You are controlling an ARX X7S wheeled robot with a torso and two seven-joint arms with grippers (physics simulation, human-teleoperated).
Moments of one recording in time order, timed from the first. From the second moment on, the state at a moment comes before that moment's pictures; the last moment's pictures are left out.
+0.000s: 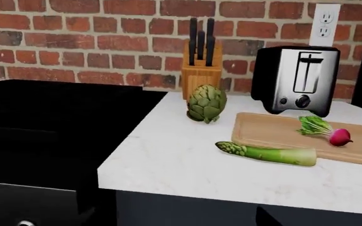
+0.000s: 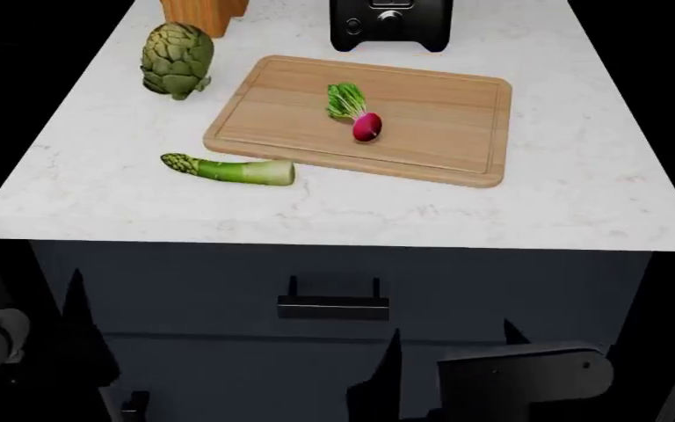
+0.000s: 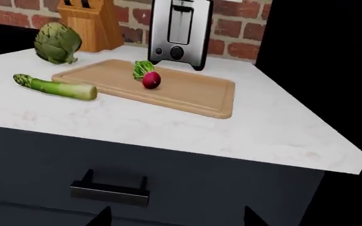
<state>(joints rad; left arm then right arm) -0.21 -0.11 0.00 0.46 -0.17 -0.57 -0.18 0.20 0.13 -0.12 -0.59 0.05 0.86 0.08</state>
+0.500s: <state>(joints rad) -0.78 -0.14 0.00 0.34 -0.28 -0.95 -0.18 0.84 0.36 -0.06 -0.60 0.46 1.48 0.15</state>
